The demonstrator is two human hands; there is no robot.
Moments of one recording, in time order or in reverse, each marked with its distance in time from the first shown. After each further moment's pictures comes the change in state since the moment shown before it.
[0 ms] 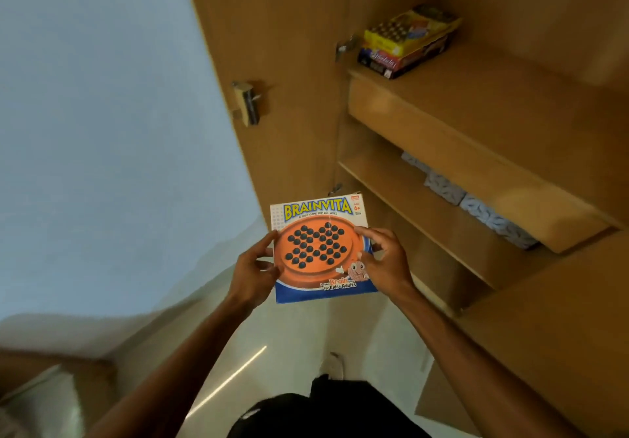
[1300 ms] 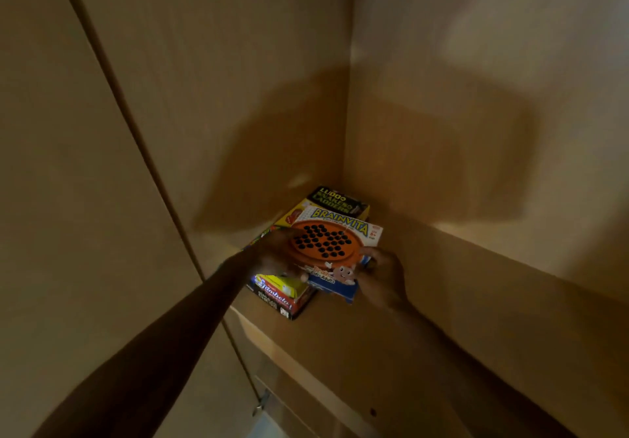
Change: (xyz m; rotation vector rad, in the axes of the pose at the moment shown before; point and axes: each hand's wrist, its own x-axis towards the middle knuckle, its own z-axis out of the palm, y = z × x) left_hand 0.634 0.421 0.289 0.467 -0.710 0.363; right_hand 0.617 -0.084 -0.265 -0.153 0.389 -0.080
